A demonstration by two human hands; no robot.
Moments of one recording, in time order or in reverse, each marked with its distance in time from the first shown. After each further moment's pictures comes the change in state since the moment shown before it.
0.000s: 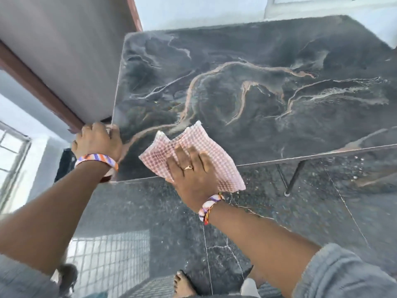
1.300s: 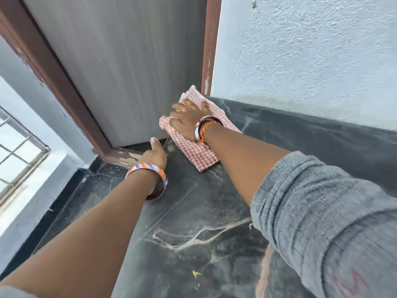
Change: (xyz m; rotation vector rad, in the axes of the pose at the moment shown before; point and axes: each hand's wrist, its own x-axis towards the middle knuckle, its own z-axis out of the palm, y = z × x) left_hand 0.303 0.100 0.078 -0.554 -0.305 -0.511; right_hand 0.508 0.048 0.147 0.068 -0.551 -0.363
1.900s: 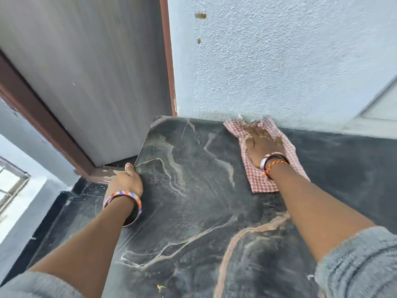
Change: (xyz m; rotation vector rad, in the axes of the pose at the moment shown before) left_hand -0.019 0.004 0.006 0.191 0.119 0.035; right_hand -0.151 0.173 0.011 0.206 0.111 0.649
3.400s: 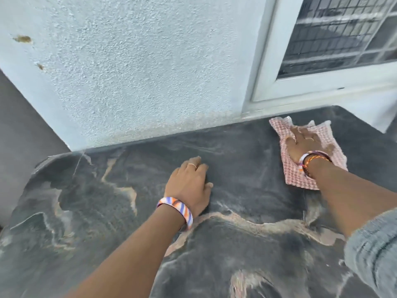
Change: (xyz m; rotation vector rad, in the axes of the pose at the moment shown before) left_hand -0.160 0.175 0.147 0.541 -0.184 1.267; right_hand -0.062 0.302 -0.049 0.086 0.130 0.653
